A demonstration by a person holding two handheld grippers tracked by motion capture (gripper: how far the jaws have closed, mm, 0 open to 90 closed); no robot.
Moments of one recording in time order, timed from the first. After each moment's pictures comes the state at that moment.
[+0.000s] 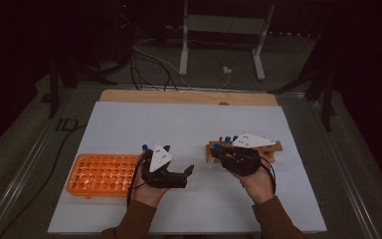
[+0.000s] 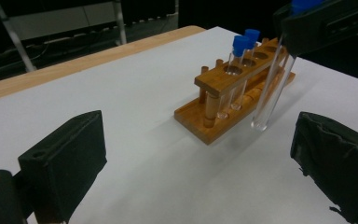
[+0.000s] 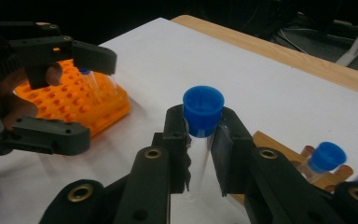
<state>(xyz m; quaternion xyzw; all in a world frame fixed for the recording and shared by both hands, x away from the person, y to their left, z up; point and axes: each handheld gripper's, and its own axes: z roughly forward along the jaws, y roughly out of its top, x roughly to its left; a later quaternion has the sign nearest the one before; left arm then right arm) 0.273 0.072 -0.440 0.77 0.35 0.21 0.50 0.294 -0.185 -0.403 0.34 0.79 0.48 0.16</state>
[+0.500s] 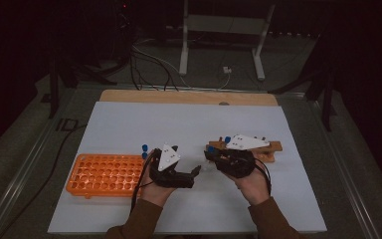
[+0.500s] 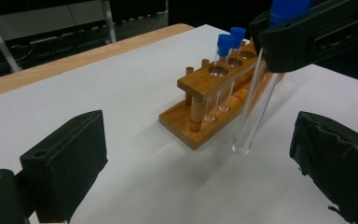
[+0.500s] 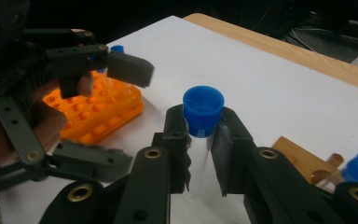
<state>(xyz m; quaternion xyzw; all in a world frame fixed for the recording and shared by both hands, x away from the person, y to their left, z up) 0.277 0.054 -0.445 0.77 0.34 0.20 0.50 0.291 -0.172 -0.405 0.33 0.80 0.48 0.14</state>
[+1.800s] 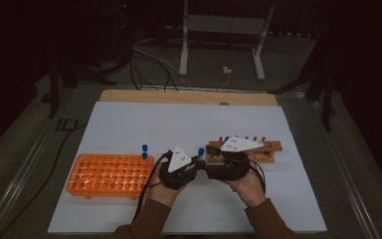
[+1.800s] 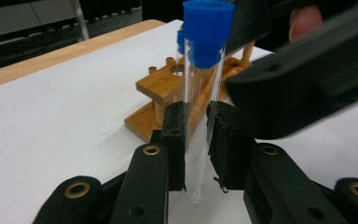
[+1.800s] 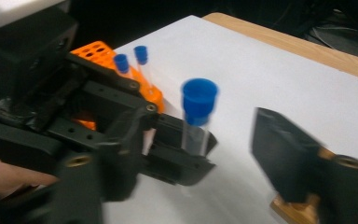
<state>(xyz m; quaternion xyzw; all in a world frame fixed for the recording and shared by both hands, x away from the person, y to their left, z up) 0.278 0.036 -0.448 0.79 0.31 0.17 0.50 0.288 -0.160 -0.407 0.32 0.80 0.49 0.12</state>
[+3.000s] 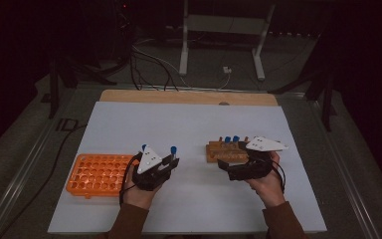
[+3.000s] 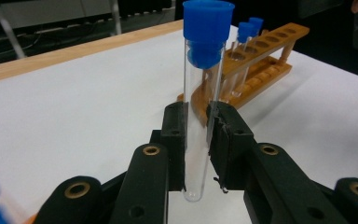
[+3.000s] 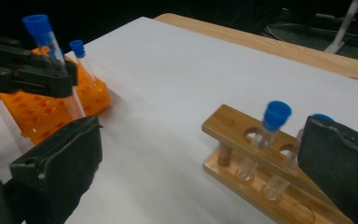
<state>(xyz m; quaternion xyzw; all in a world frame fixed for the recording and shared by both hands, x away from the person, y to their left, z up) 0.267 0.102 -0.447 0.77 0.36 0.19 0.50 0.293 -0.218 -0.417 0.37 0.77 0.49 0.16</state>
